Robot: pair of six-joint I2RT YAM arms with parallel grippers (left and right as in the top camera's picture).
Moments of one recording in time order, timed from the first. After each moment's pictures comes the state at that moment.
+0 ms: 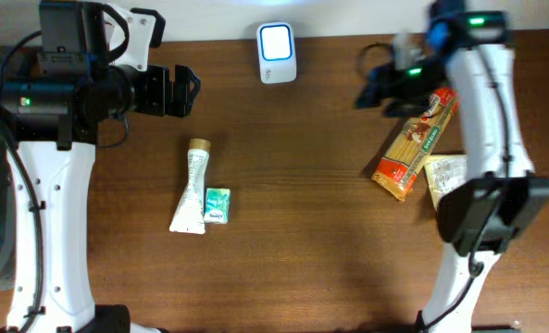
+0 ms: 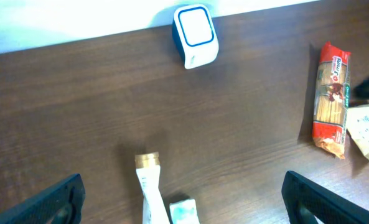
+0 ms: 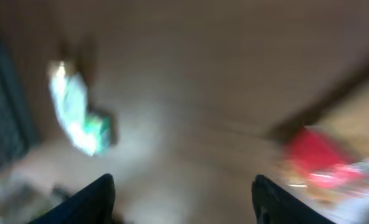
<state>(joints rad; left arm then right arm) -0.06 1.64 2.05 -1.24 0.29 0.09 0.04 2.15 2.23 -1.51 -0.52 0.07</state>
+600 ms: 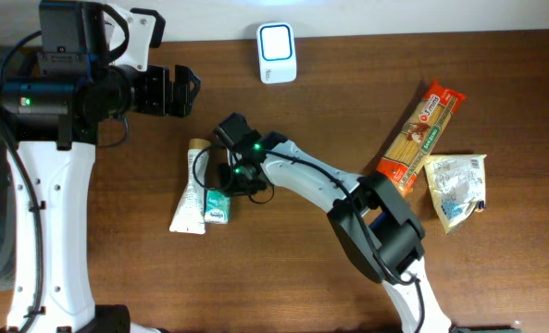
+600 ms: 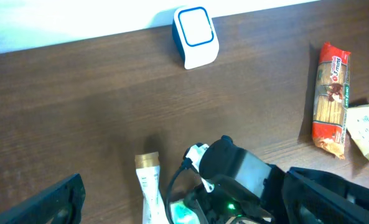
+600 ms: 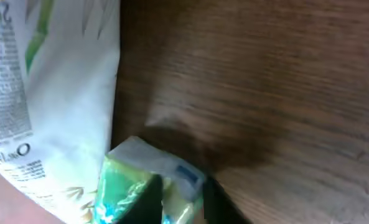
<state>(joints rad) -0.06 1.64 2.05 -1.24 0.29 0.09 0.73 2.26 1.70 -0.65 -0.33 0.58</state>
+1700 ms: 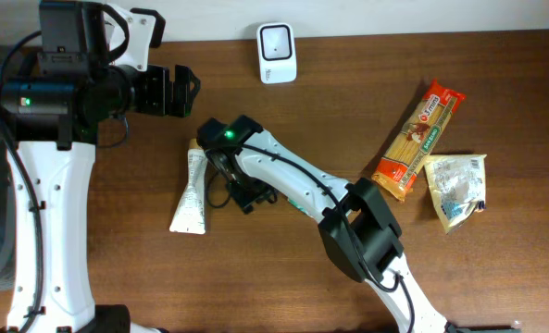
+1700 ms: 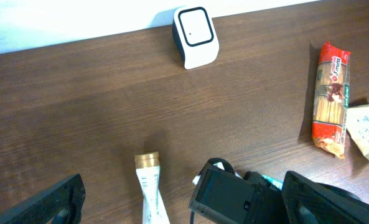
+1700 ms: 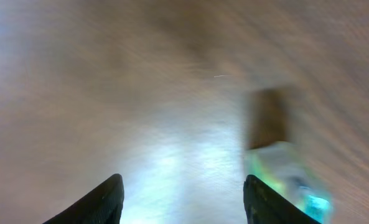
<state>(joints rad) -0.06 1.64 2.05 -1.24 0.29 0.09 0.79 2.36 2.09 -1.40 0.00 0.18</state>
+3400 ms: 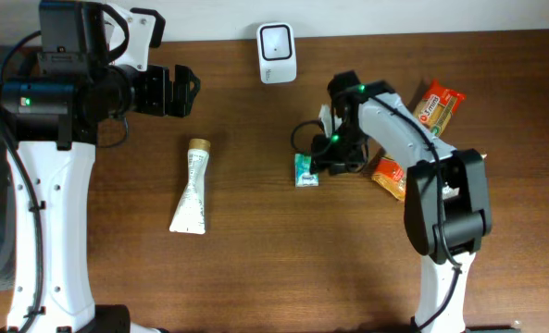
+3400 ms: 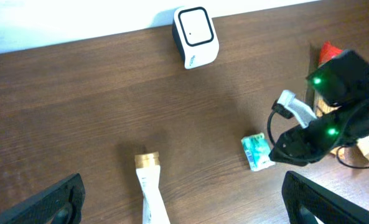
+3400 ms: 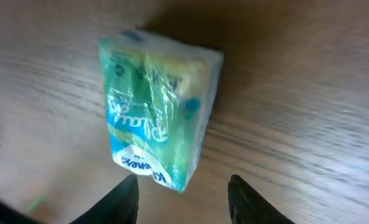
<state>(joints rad) -0.06 1.64 2.05 -1.24 0.29 0.09 0.27 2.16 1.66 -1.10 -0.39 0.15</state>
